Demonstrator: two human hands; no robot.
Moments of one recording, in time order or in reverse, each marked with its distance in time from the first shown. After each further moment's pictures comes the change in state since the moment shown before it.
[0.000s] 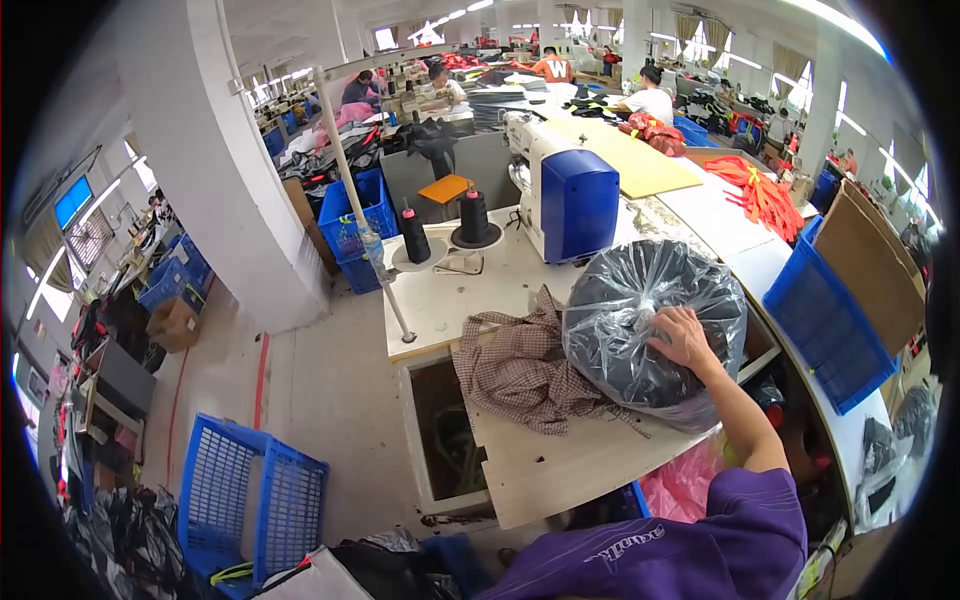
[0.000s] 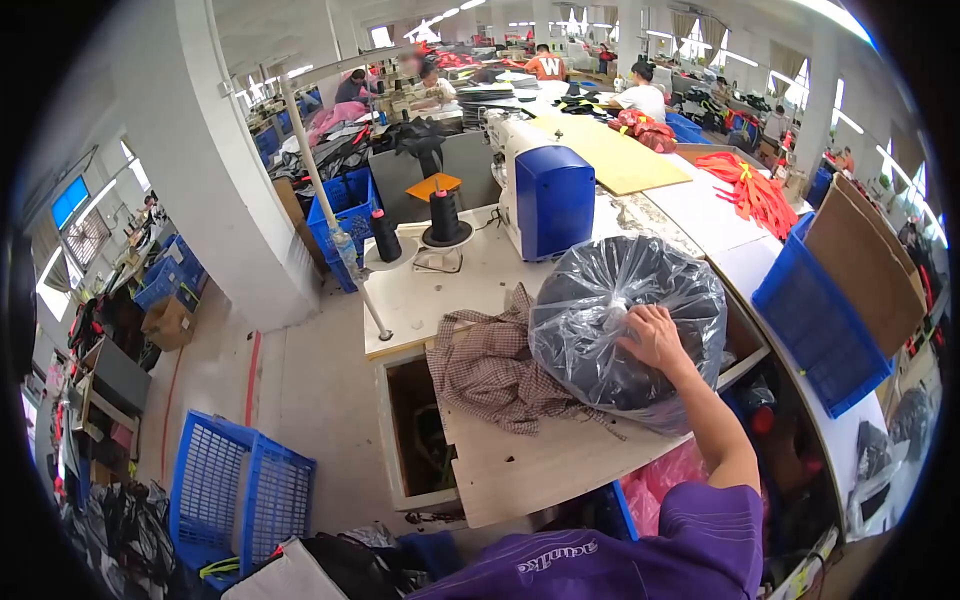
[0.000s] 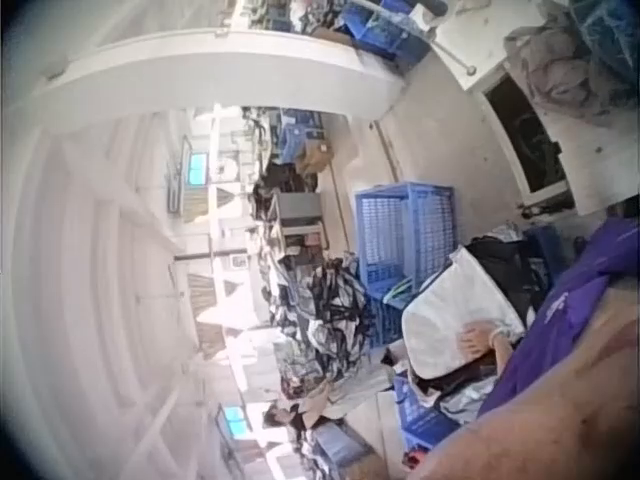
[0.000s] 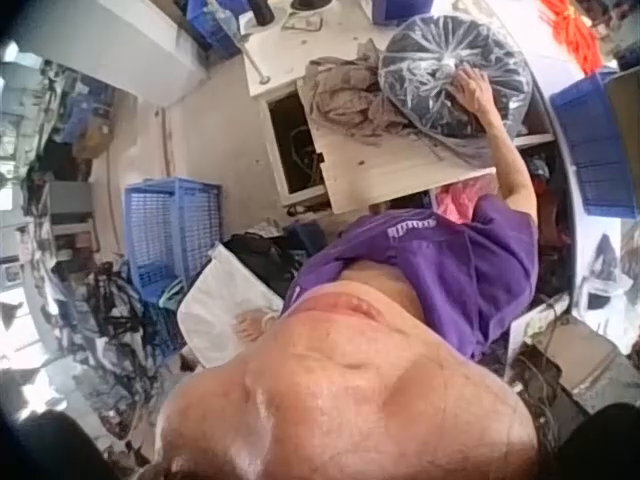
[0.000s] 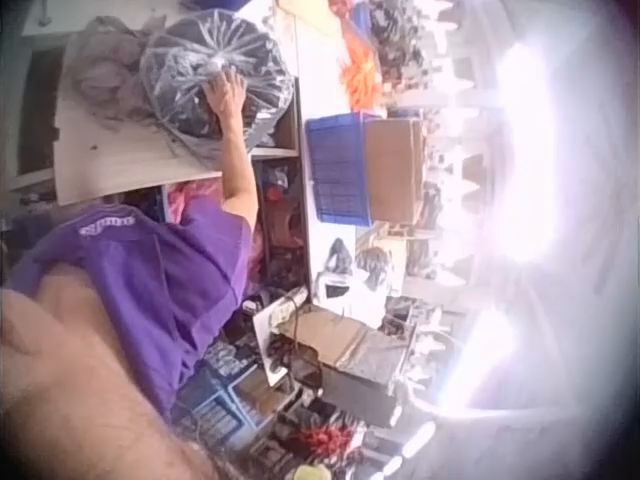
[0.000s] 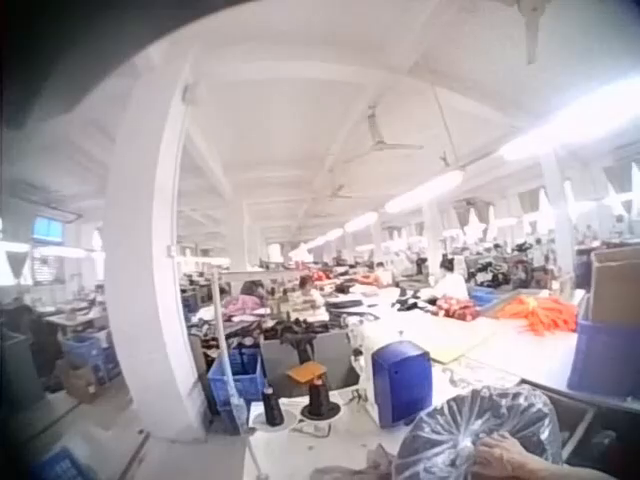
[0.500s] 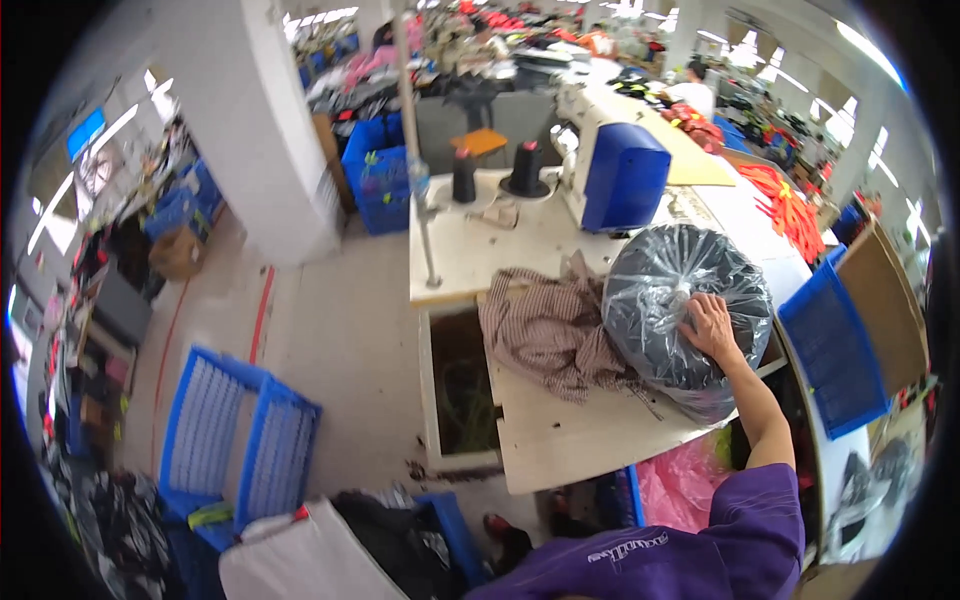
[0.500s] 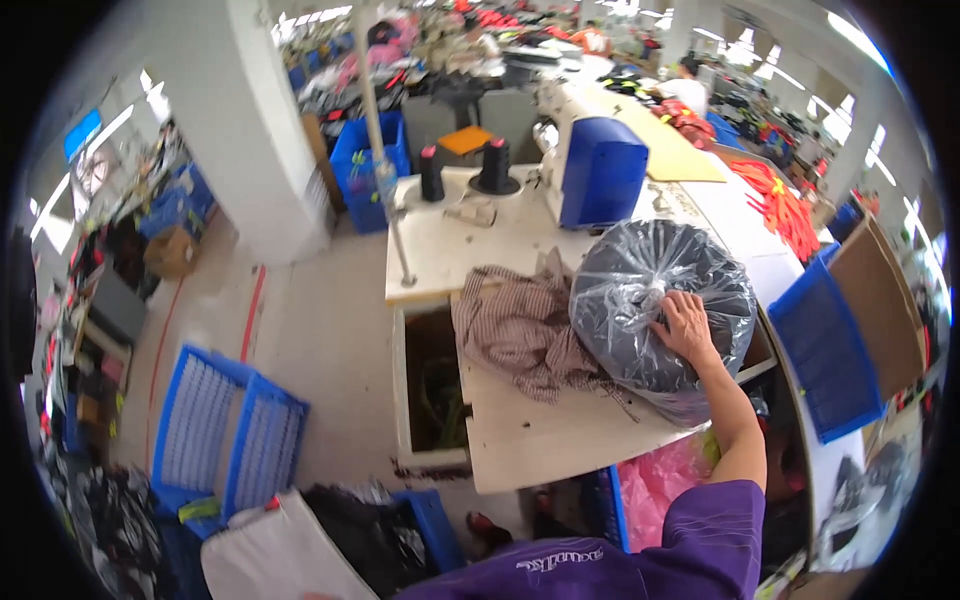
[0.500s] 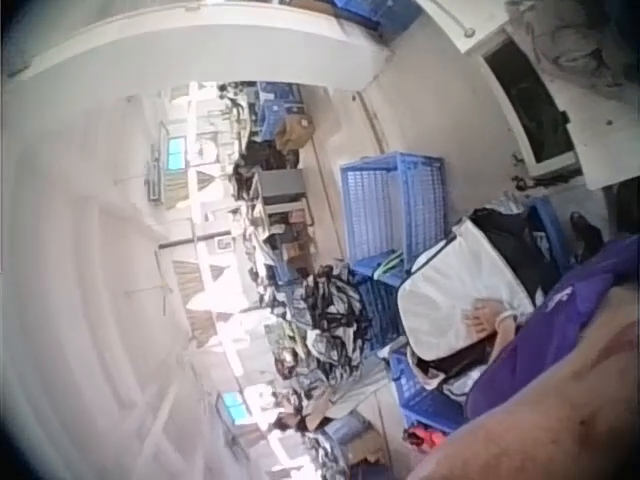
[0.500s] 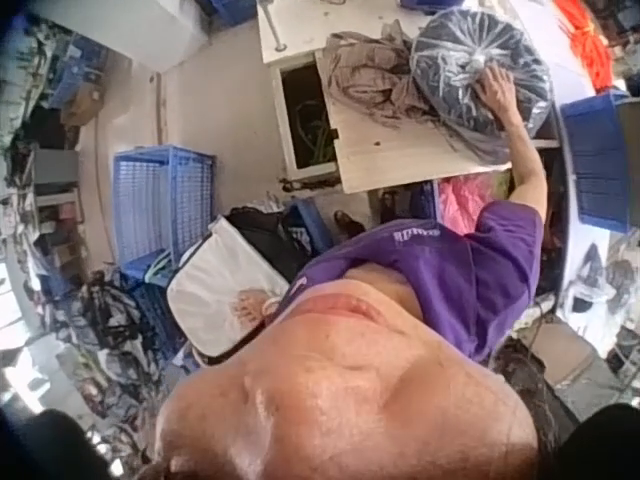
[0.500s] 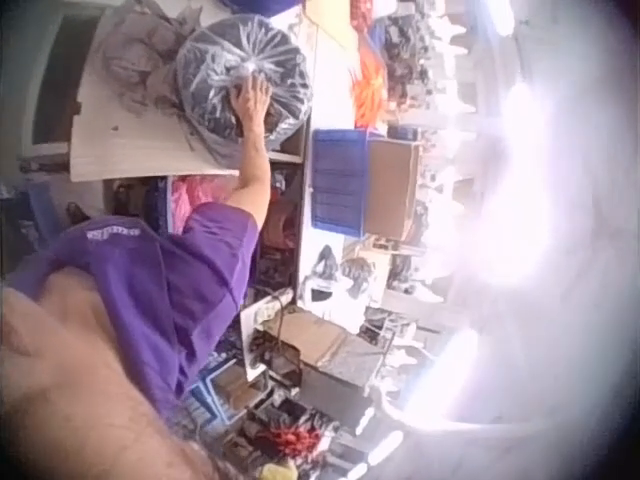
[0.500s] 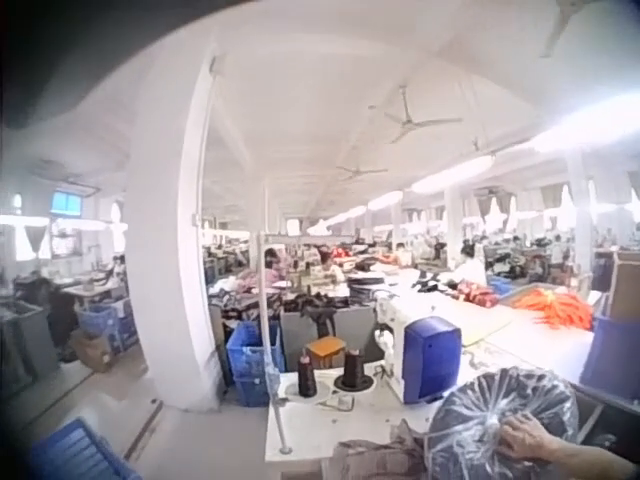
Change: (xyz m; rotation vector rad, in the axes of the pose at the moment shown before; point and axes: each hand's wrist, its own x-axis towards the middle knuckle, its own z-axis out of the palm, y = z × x) left_hand -0.069 0.000 0.087 -0.242 -0.954 0.361; right_hand -0.003 -0.009 0.009 -0.177 -0.095 -0.133
